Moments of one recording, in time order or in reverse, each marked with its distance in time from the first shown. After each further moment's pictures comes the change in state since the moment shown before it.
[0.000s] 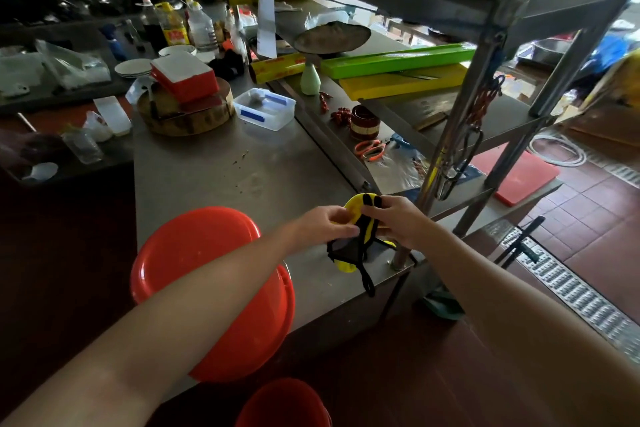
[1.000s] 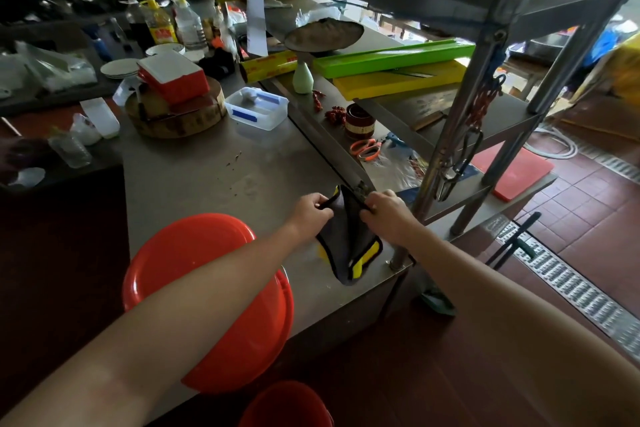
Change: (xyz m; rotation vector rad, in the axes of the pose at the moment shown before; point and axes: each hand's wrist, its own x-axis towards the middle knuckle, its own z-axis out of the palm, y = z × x) left_hand 0.031 -0.003 -0.006 -0.044 0.454 -0.080; right_hand 0.009 -0.010 0.007 -0.998 0.199 -0.241
